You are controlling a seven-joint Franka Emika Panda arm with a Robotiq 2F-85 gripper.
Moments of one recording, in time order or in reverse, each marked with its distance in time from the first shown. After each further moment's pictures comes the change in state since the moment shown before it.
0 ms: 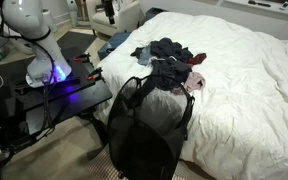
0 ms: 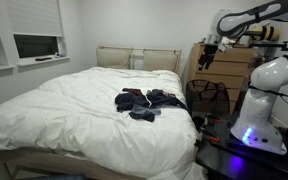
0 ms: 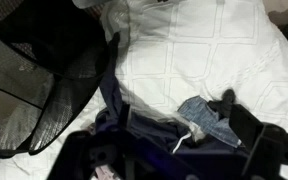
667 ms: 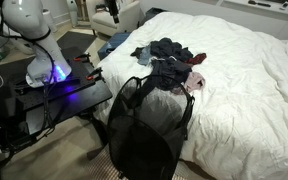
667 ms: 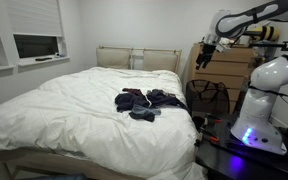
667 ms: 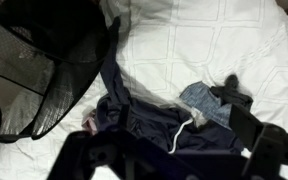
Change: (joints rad) arm -0.003 0.029 0.000 0.003 0.000 0.093 0.003
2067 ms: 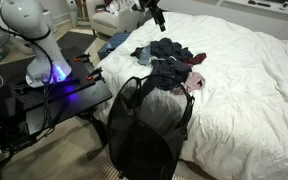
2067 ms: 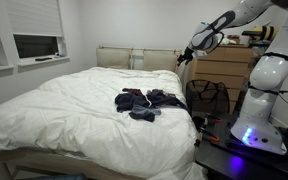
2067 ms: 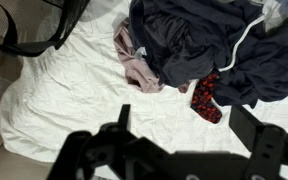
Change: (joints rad) arm -0.042 0.634 -0.062 0.303 0.041 0.631 0.000
